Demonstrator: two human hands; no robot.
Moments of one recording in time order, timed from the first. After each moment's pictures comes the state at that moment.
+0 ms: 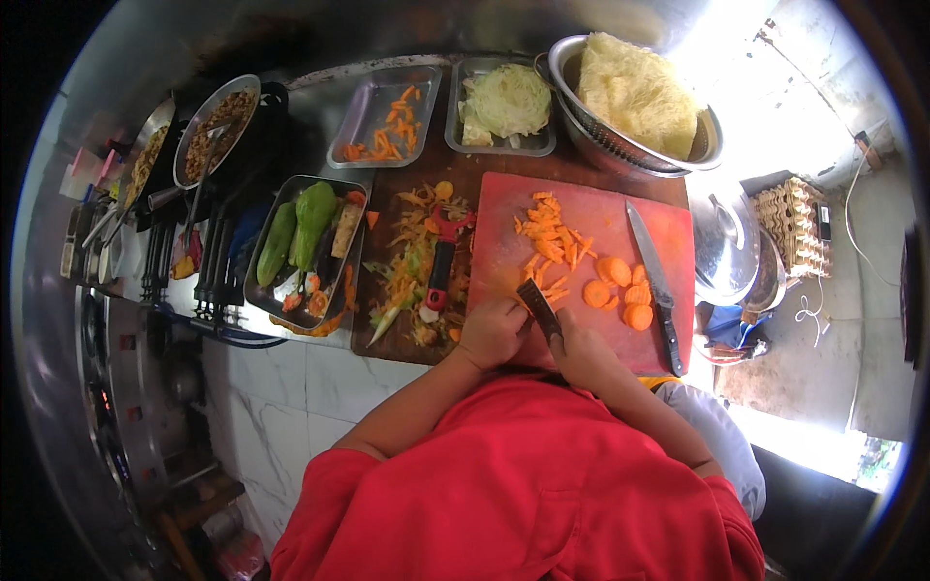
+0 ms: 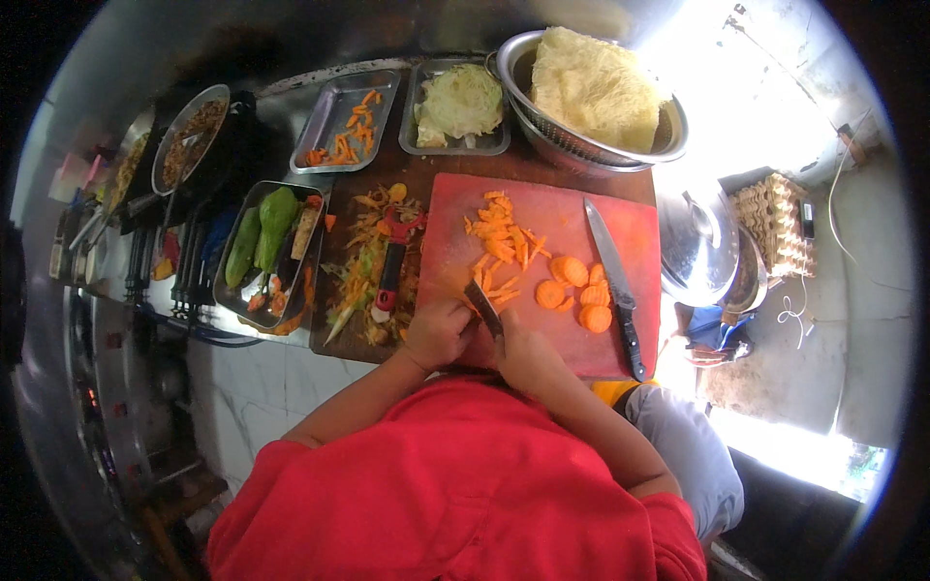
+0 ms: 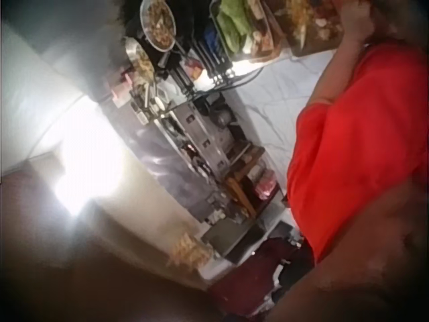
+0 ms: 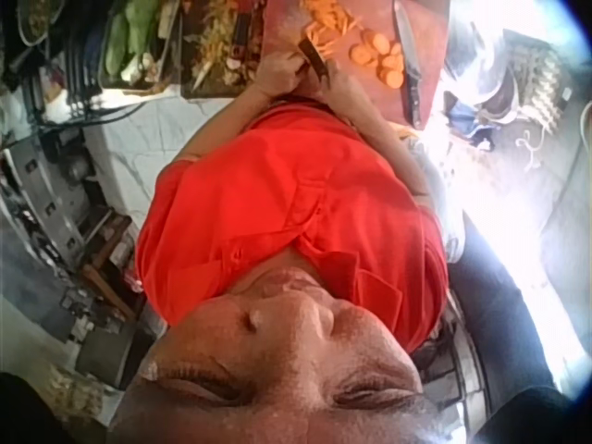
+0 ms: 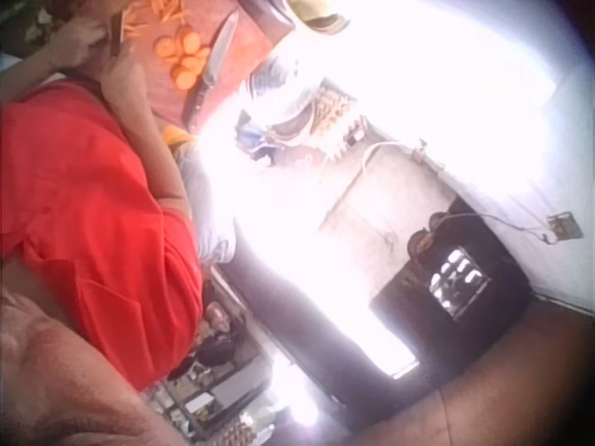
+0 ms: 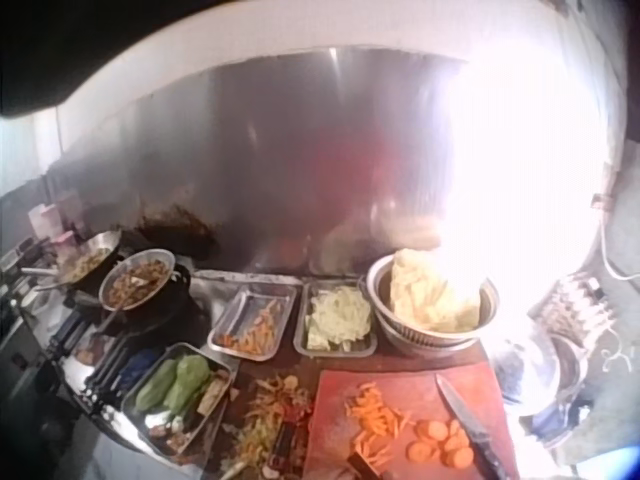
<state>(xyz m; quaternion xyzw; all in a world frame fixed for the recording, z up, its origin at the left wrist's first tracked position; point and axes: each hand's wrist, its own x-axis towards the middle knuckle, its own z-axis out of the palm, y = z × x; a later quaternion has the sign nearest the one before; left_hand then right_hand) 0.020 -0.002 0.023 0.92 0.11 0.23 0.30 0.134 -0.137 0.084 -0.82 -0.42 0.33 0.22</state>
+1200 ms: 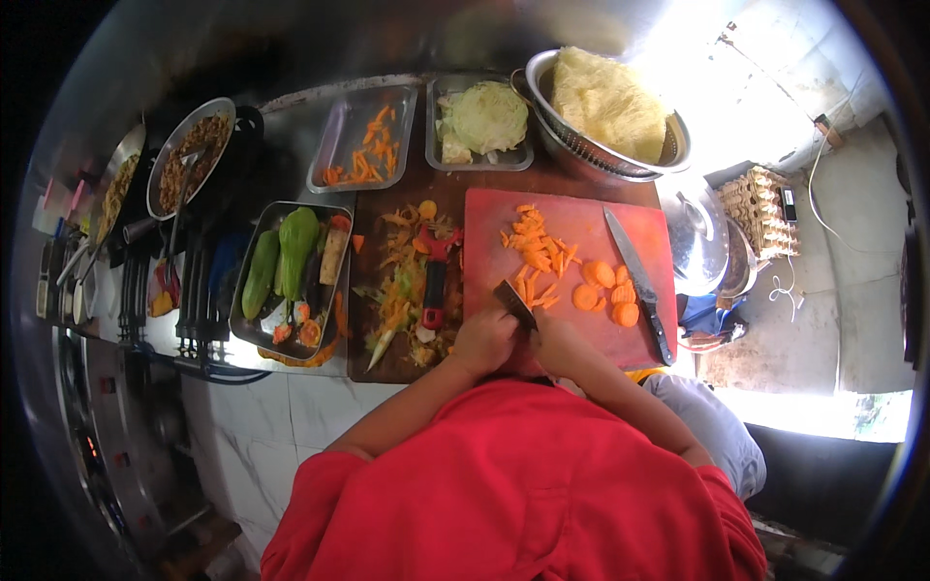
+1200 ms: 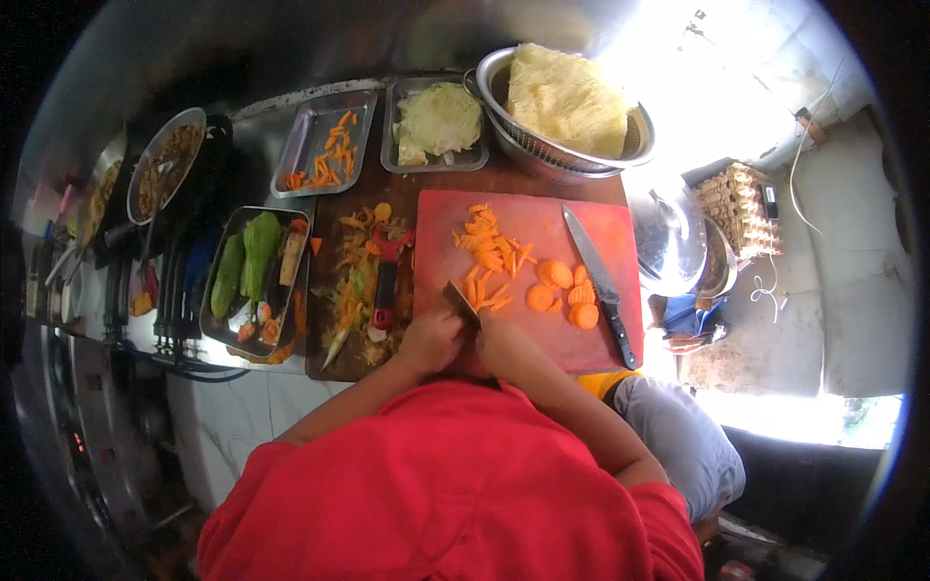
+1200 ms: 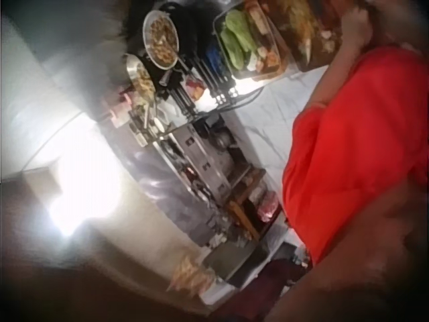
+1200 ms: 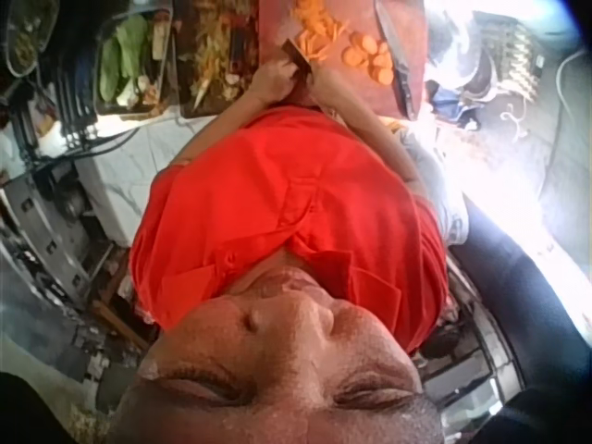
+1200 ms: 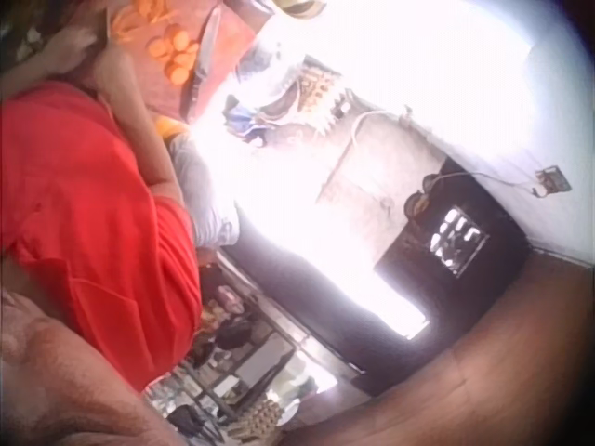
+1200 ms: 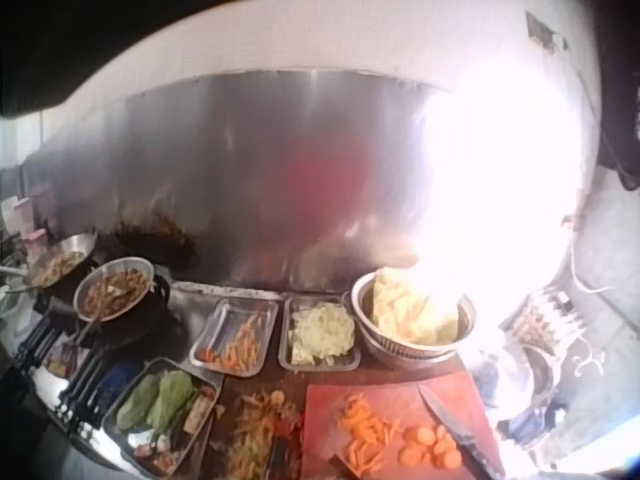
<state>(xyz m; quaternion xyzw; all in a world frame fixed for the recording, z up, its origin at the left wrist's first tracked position) 0.018 0.014 0.006 0.91 0.07 0.22 0.34 0.122 -0.105 0.071 -0.84 -0.39 0.32 0.20</state>
